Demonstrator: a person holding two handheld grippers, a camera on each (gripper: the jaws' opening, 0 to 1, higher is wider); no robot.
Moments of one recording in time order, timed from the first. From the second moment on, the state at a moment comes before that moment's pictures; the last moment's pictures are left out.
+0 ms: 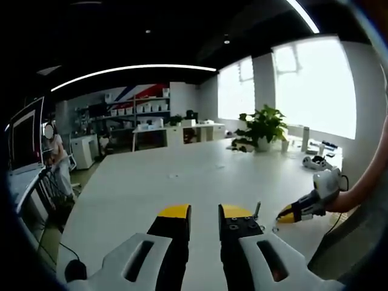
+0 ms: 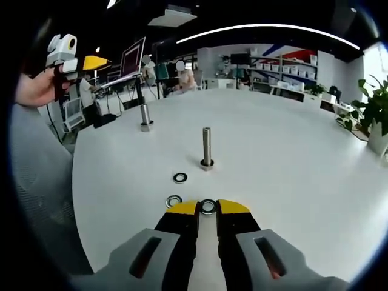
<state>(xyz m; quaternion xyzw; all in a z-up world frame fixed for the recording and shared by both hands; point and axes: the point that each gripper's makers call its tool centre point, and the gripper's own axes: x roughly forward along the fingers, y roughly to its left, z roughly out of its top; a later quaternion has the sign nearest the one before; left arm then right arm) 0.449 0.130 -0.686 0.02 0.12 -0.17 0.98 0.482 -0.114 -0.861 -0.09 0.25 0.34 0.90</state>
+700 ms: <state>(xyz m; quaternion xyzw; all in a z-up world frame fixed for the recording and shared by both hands) 0.448 0.130 -0.683 0.02 0.12 -0.17 0.98 0.501 -0.099 -0.821 -0.09 0.20 0.35 0.91</state>
